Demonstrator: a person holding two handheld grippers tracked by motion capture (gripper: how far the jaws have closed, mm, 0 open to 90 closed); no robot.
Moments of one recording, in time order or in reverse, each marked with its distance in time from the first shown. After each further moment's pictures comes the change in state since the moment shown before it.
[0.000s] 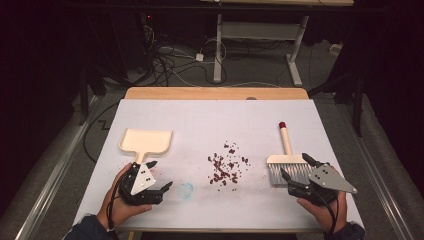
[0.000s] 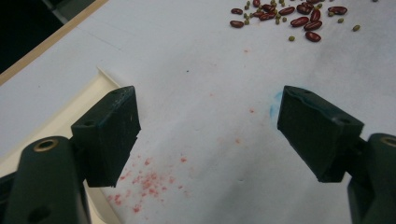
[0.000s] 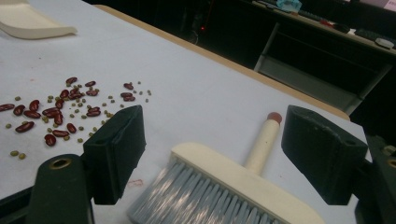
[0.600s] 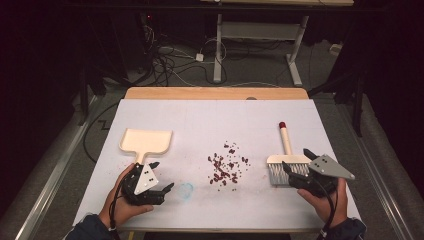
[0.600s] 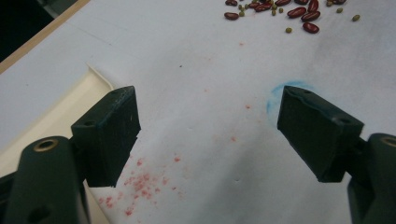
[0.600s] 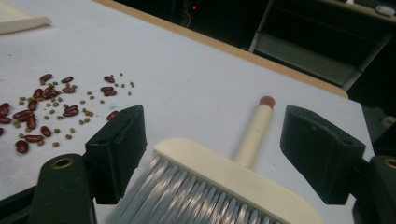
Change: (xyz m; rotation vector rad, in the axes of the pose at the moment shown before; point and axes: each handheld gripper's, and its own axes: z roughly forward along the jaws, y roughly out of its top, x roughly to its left) left arm -0.002 -0.001 0.006 0.024 -0.015 0.013; right arm -0.015 0.008 0.019 0.092 -0.021 0.056
